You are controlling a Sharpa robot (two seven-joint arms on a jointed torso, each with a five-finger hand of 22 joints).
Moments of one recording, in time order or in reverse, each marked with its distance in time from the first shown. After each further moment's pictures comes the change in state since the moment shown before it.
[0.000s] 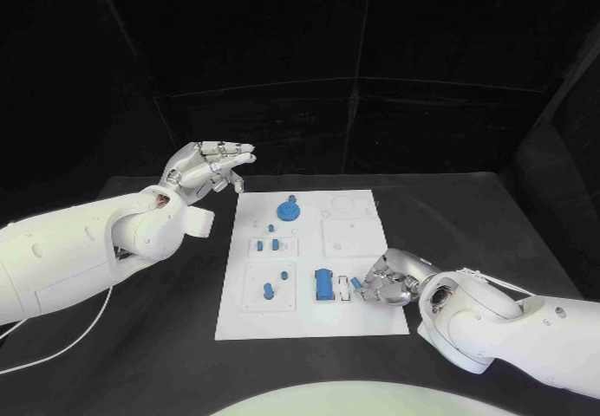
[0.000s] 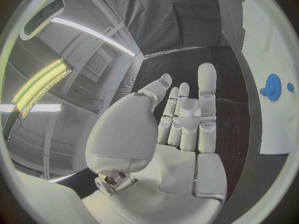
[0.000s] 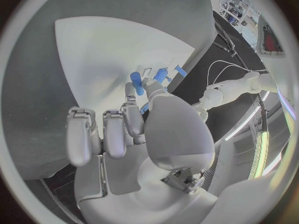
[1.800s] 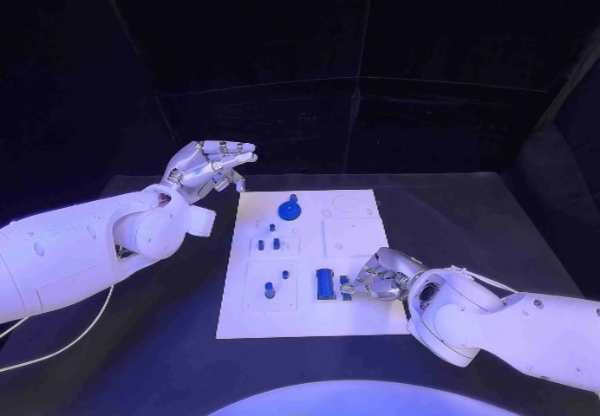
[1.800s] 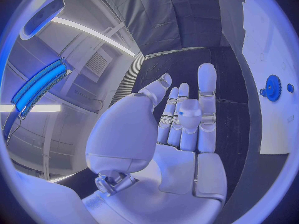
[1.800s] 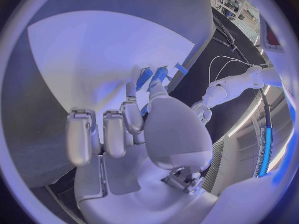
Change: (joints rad) left arm 0.000 -0.003 0.000 0.004 0.000 0.001 -0.003; left_hand 0.000 0.000 0.000 0.000 0.000 0.000 0.000 0.000 0.000 0.000 0.000 0.000 0.000 0.000 0.000 0.000 0.000 0.000 0.000 0.000 0.000 0.000; right arm 0.000 0.058 0.000 -0.049 0.057 -0.015 0.007; right_hand -0.036 0.003 -0.202 0.124 -0.401 -0.022 0.015 0.011 0.041 -0.008 0.015 -0.036 0.000 0.007 0.001 -0.004 0.000 0.000 0.004 -0.004 -0.001 0.000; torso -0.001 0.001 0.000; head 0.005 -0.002
